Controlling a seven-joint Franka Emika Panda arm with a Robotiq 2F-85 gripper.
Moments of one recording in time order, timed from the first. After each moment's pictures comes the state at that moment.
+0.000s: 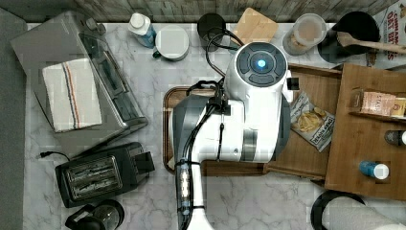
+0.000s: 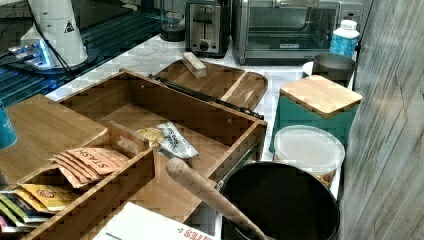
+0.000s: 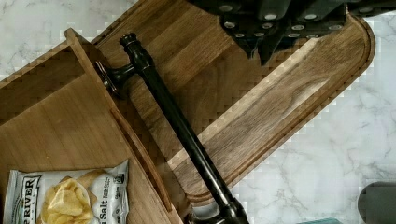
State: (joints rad) arm -0.03 0.07 -0.04 -1.86 -0.01 0.28 -0.11
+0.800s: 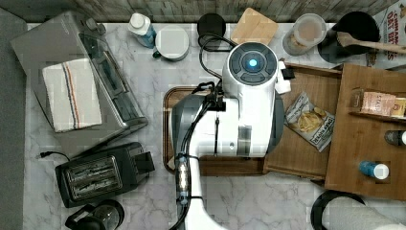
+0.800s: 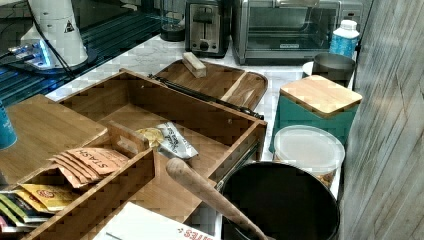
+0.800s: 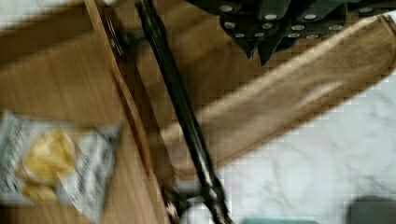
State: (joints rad) arm -0.03 0.11 -0.03 -1.88 -0.06 0.37 -0.31
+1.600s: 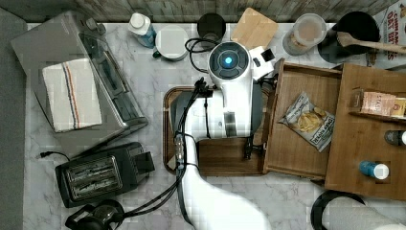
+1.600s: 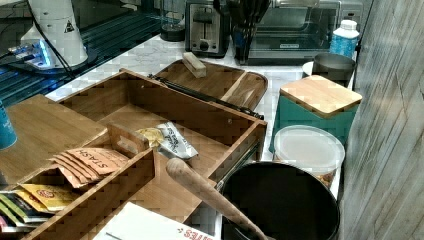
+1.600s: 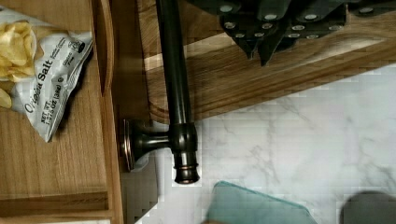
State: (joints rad) arm -0.02 0.27 -0.02 -1.90 -0.19 0.59 -0.42
